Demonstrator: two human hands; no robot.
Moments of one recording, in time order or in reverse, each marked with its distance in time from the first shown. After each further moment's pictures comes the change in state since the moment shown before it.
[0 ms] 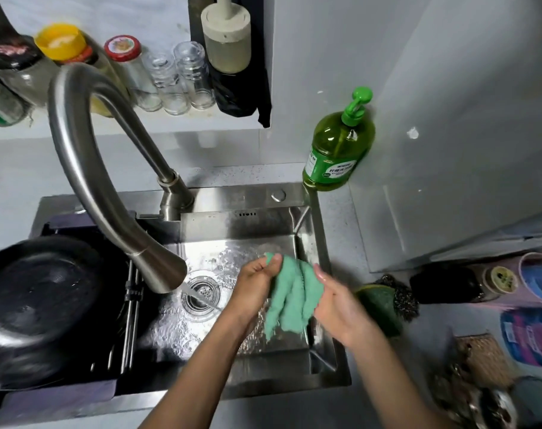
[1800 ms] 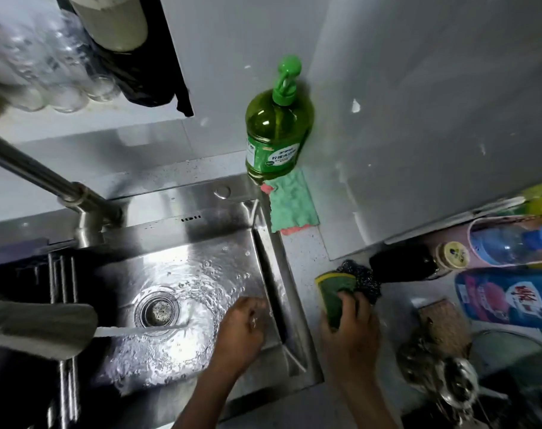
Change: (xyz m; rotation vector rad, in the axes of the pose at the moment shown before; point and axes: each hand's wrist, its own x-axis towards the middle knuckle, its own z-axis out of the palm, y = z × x) left_hand 0.020 -0.095 0.011 0.896 -0.048 0.264; right_hand -0.037 0.059 -0.097 -1.500 1.174 -0.424
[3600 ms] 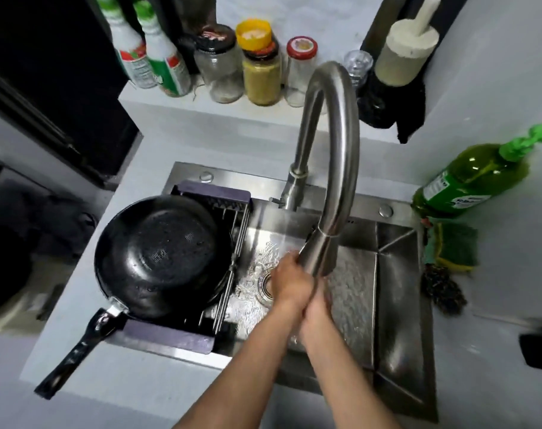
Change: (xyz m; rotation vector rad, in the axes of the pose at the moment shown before) left_hand -0.045 -0.021 -0.170 -0.456 0.490 -0.502; right_hand -0.112 -0.306 0.038 1.365 -0.757 0.692
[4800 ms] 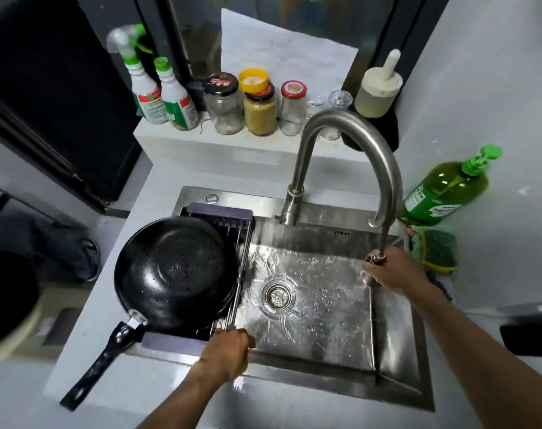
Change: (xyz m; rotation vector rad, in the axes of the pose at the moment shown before) left_hand -0.026 -0.103 -0.130 1.382 -0.431 0.461; right_hand 0.027 -0.167 -0.085 -1.700 -0.006 -0.660
